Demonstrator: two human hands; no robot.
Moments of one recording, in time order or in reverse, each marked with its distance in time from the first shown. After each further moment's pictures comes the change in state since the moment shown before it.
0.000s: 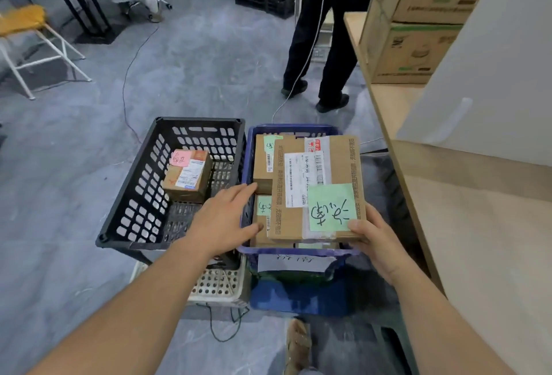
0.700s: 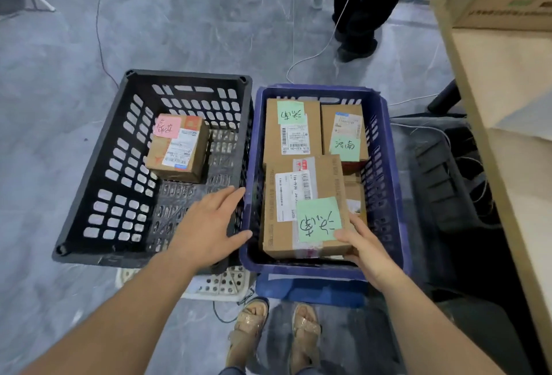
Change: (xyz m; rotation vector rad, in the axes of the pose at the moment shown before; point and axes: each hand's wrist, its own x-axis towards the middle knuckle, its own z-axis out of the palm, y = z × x) left_hand 0.087 -0.108 0.085 -0.013 -0.167 -0.092; right_hand 0.141 0.097 0.039 -0.117 0.011 0.422
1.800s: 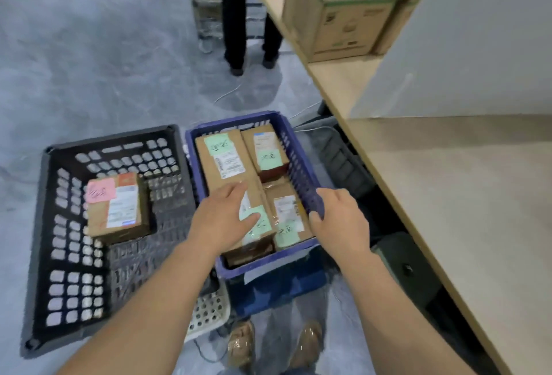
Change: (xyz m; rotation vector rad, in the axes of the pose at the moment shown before) left_hand -0.019 0.075 -0.084 -0.094 0.023 0.367; right_hand -0.178 -0.088 0.060 -0.975 0.816 -0.203
